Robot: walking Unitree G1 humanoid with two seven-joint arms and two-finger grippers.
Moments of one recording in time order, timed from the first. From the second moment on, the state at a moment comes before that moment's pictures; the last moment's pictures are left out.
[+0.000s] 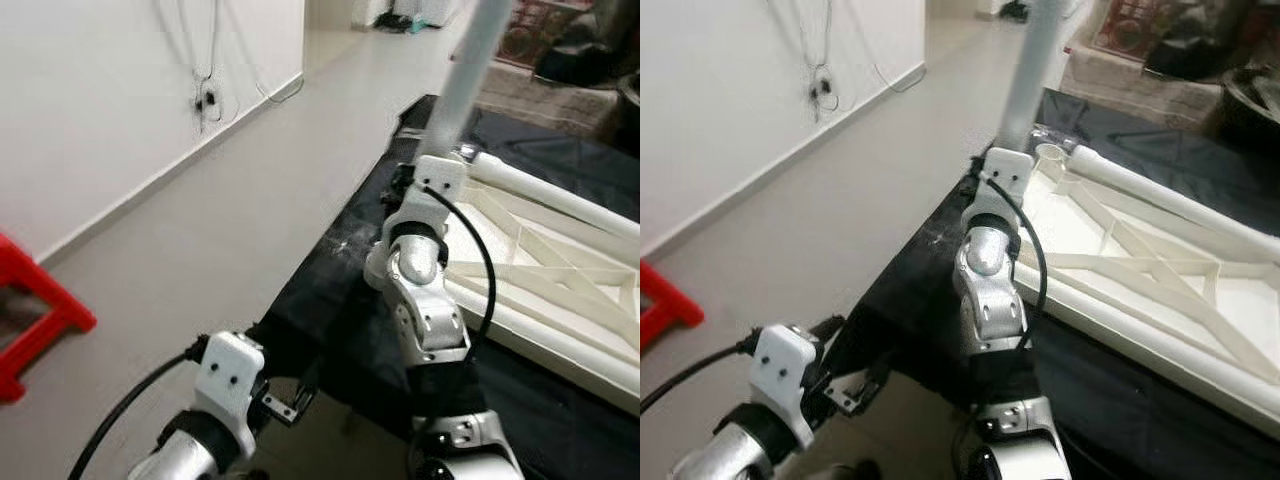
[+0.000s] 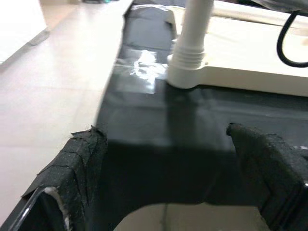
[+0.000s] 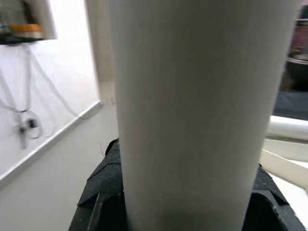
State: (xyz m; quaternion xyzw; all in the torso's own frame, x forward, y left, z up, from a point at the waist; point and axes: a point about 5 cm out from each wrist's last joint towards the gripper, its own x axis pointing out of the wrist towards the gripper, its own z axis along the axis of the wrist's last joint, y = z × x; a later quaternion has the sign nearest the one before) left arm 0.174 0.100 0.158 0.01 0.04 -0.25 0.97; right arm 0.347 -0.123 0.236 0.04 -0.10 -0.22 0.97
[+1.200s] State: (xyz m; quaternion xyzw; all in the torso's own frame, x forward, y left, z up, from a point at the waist) left arm 0.176 0.096 0.153 0.01 0.04 -0.26 0.96; right arm 0.353 -0.121 0.232 0.02 -0.02 -0.38 0.93
